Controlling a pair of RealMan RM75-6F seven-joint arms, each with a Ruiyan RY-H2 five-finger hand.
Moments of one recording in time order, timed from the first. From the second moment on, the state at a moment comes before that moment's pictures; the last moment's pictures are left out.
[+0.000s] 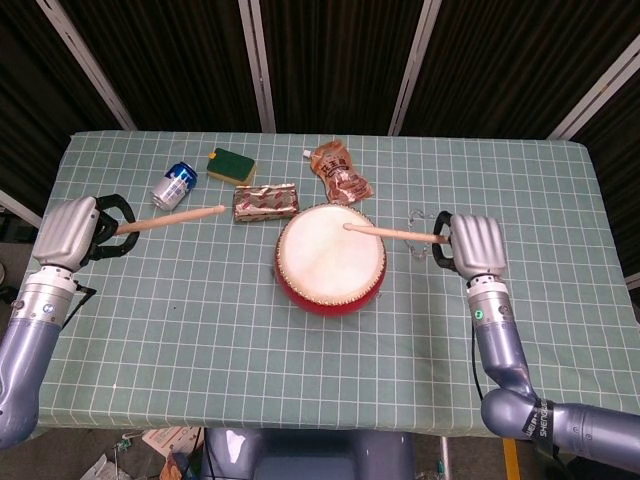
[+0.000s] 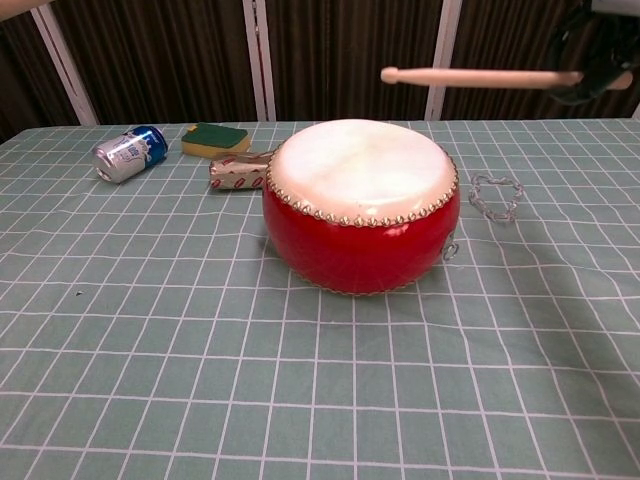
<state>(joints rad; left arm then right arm) -0.64 -0.94 -0.28 -1.94 0.85 1.14 0.10 0.77 -1.26 0.31 -1.84 -0.64 1.25 -0.63</state>
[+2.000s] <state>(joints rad) -1.12 -1.45 -0.35 -1.58 0.47 1.06 0.70 0.61 -1.11 0.33 -1.70 -0.71 1.22 -0.42</state>
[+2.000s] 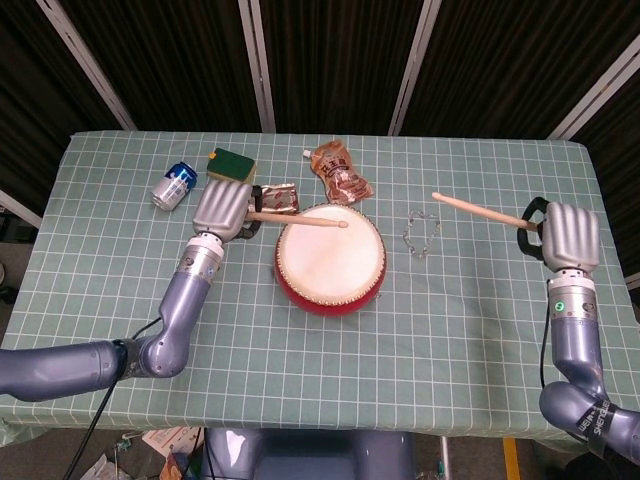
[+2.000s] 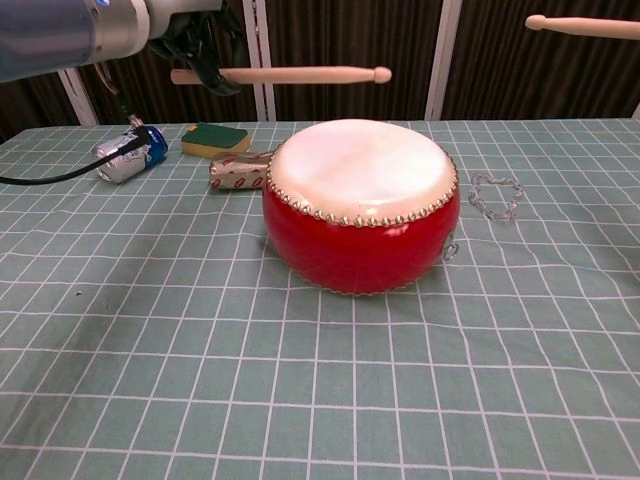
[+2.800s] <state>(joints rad) -1.26 -1.35 -0.29 -1.64 0.09 1.05 0.98 0.55 -1.07 0.31 -1.74 -0.76 1.26 -0.38</state>
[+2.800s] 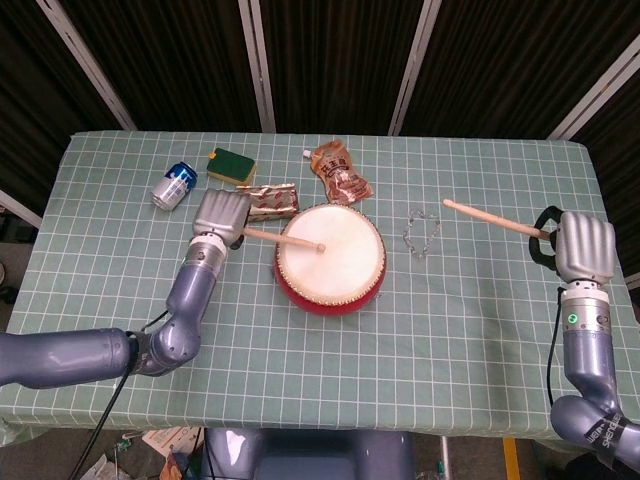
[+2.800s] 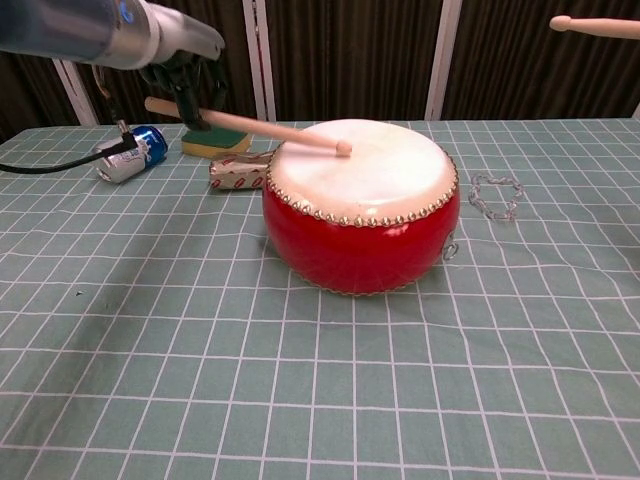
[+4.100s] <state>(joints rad) -0.63 -1.29 0.03 -1.95 0.88 1.25 0.49 0.35 -1.14 -0.01 -1.71 -1.13 1.20 -0.39</state>
